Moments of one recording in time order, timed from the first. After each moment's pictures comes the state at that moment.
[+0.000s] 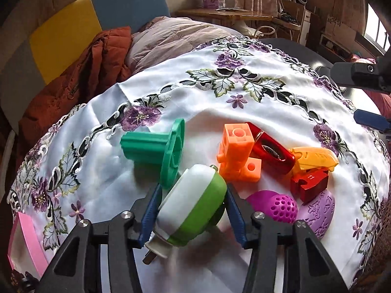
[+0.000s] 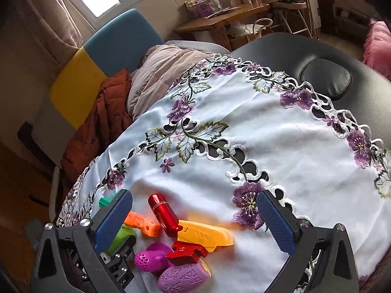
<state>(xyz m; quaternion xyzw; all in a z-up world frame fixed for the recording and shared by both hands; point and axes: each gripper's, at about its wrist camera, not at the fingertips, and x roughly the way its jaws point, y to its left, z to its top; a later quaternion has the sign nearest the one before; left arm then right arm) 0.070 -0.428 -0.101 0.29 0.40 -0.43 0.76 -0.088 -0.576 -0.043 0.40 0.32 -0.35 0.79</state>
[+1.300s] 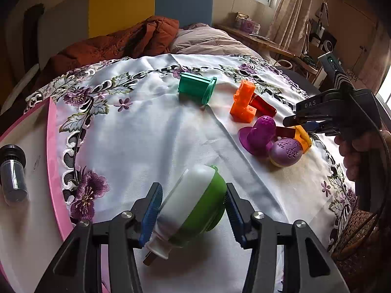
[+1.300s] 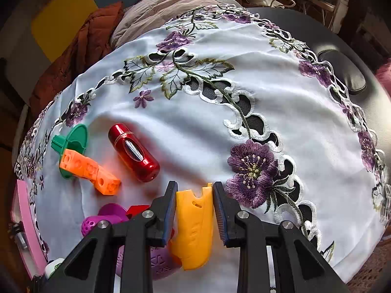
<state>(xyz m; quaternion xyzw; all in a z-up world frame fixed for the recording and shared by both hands) 0.027 -0.284 -0.093 0.13 0.44 -0.40 0.79 -0.052 -0.564 -0.101 0.33 0.49 -0.33 0.74</state>
